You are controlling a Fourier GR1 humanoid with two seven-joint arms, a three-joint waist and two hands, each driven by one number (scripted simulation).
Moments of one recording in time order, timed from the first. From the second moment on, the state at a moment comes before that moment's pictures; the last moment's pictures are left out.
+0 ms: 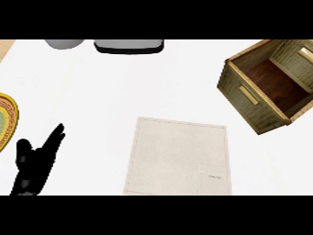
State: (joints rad) left arm 0.11 0.29 -0.07 -1.46 0.14 0.06 0.22; right arm -0.83 -0.71 -0.24 -1.24 -0.18 0.37 0.38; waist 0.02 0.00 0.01
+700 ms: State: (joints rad) left arm 0.09 0.28 -0.06 -1.46 0.12 0.05 0.25; right arm -0.85 -0.80 -0.16 -0.94 0.14 0.33 0.00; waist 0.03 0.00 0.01
